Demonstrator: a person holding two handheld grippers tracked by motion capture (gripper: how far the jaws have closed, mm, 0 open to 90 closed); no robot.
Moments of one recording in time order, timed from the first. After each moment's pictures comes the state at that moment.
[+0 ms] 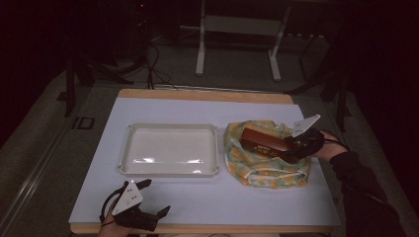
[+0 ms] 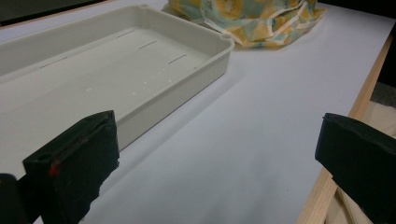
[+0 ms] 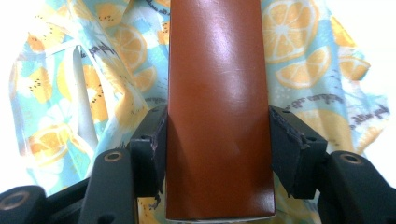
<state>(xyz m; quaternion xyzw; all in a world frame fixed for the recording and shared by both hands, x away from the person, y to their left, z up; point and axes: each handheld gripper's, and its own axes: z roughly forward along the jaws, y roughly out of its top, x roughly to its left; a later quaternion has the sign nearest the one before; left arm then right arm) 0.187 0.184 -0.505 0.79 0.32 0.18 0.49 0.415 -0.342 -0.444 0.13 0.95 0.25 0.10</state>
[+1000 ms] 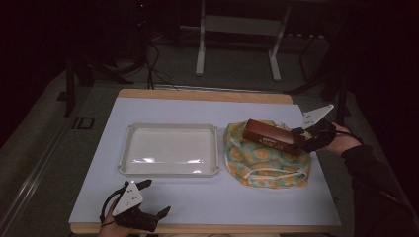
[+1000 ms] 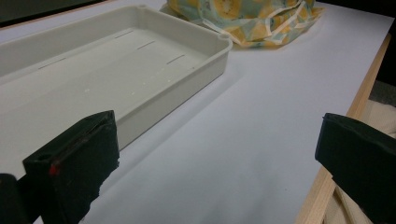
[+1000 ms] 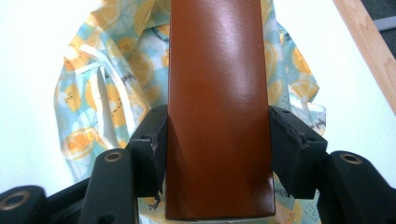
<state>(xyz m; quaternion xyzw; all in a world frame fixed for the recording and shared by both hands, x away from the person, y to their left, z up) 0.186 0.183 -0.505 0.79 0.31 0.18 0.49 0.405 -0.346 -0.392 0.12 0.95 0.25 0.12</state>
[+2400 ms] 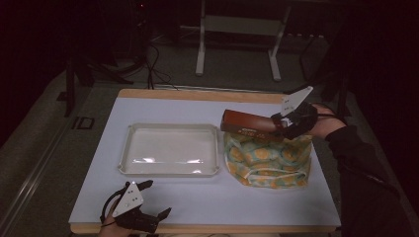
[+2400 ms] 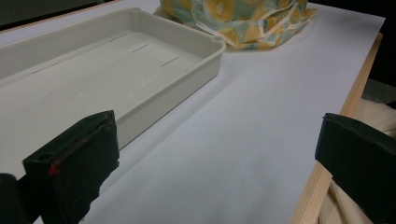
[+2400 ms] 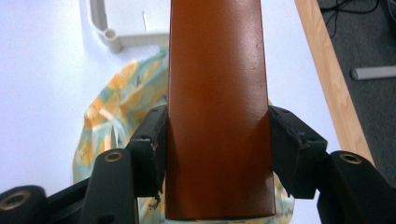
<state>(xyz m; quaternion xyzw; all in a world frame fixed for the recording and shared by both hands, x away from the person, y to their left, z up) 0.184 0.182 -0.504 0.80 0.30 0.18 0.49 0.408 -0.269 -0.337 0.05 0.96 0.25 0.13</state>
